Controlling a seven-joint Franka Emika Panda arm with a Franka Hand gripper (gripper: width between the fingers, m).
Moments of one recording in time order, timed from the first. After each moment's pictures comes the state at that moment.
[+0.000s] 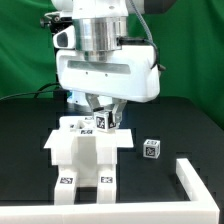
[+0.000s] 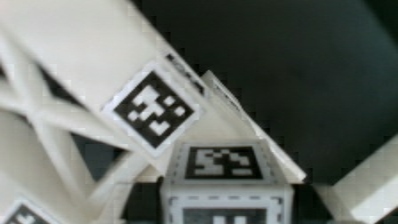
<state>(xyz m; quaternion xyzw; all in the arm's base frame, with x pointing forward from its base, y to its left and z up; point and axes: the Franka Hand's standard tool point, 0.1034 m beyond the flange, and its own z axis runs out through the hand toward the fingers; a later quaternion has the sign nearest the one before) 0.543 0.006 0.118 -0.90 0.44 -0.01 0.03</state>
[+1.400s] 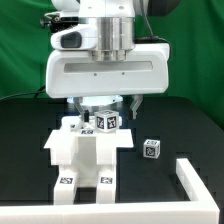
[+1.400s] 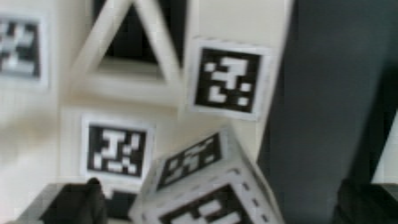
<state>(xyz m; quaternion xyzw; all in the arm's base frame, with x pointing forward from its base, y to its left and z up) 0.547 0.007 0.118 -0.99 -0.14 -0.02 -0.01</state>
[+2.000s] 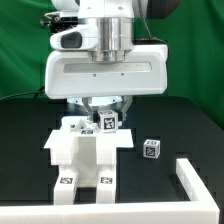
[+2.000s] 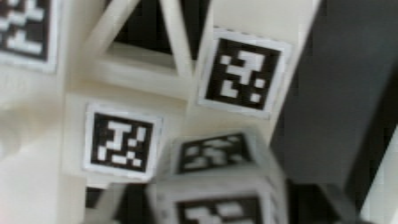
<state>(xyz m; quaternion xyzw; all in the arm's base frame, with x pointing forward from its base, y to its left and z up) 0.547 0.007 0.117 -1.00 -0.04 -0.03 -0.01</state>
